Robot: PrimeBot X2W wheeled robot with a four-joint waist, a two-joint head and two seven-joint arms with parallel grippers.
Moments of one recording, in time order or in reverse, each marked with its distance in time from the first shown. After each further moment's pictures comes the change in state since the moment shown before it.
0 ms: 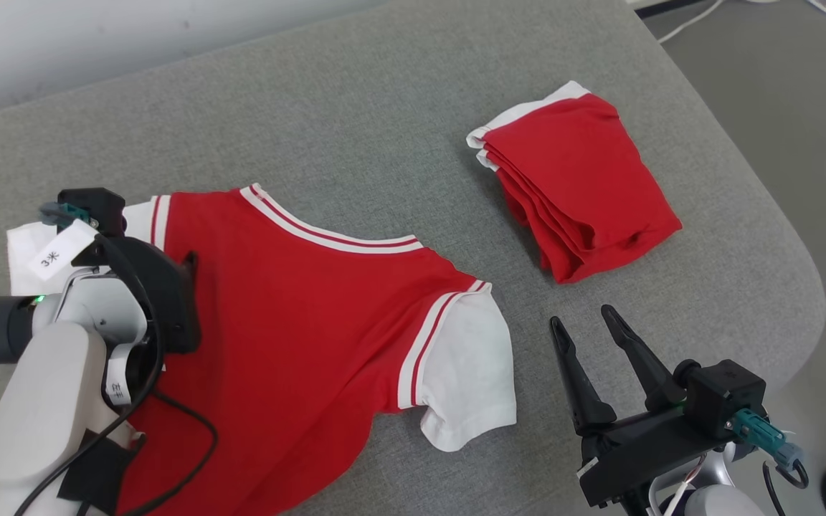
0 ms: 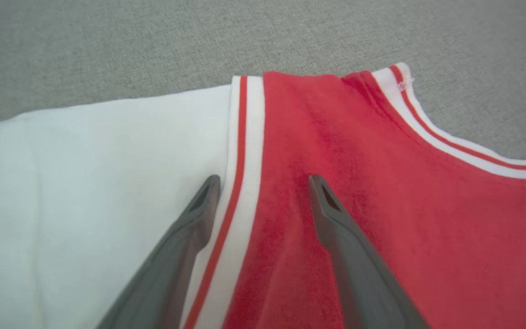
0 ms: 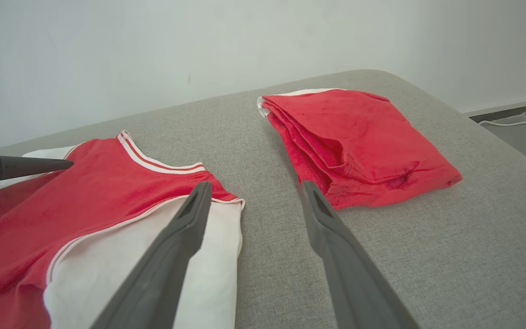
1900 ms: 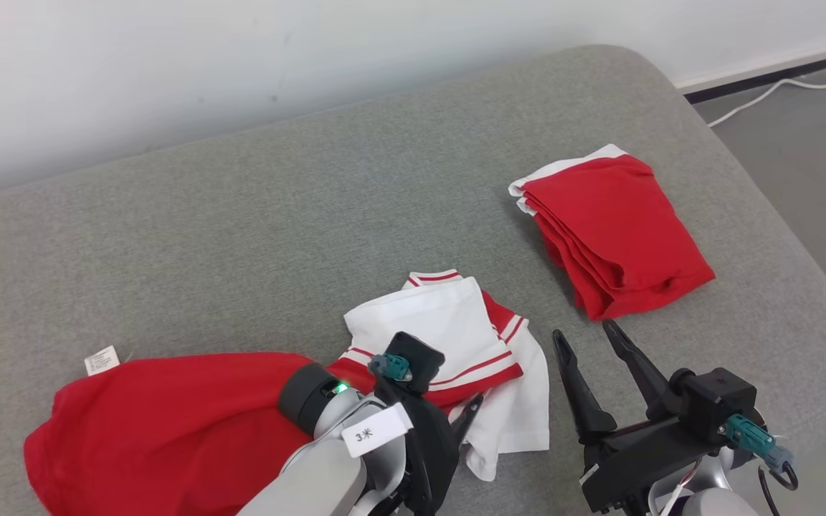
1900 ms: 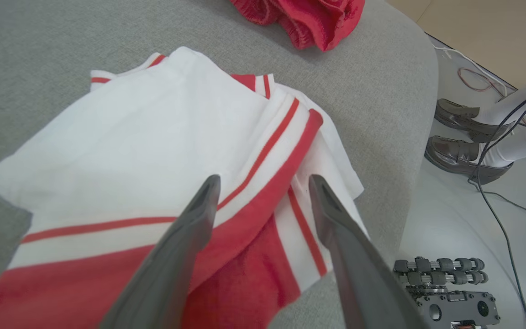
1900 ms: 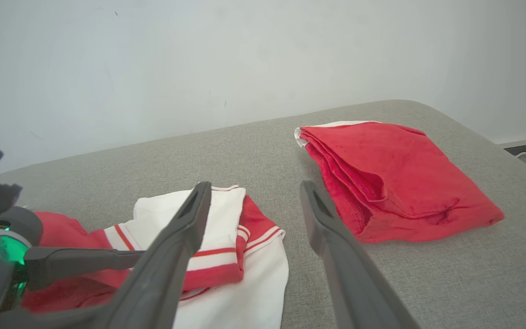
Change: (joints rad) left arm 0.080 -0.168 -0.635 -0.007 -0.141 -0.095 -0.258; right arm -0.008 -0.005 0.007 0.090 0.001 0.018 -0.035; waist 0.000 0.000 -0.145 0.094
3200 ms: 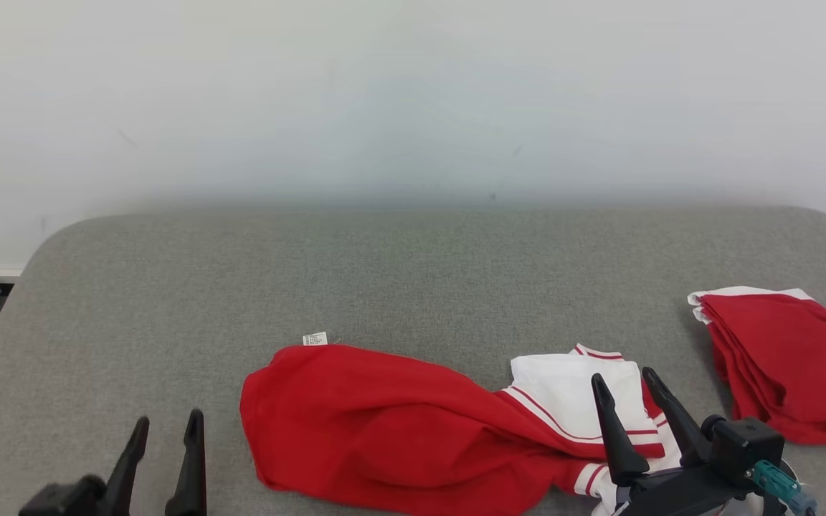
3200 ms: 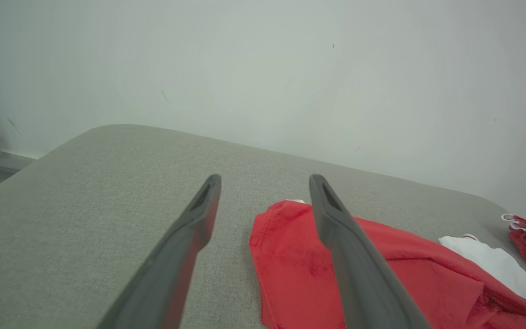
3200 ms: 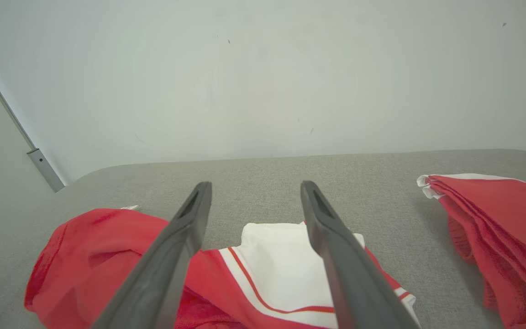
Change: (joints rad) left arm 0.540 0.252 0.538 -0.347 -0.118 0.149 -0.533; right arm 0.101 -0.022 -0.049 0.057 0.017 -0.022 -0.065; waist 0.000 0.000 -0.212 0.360
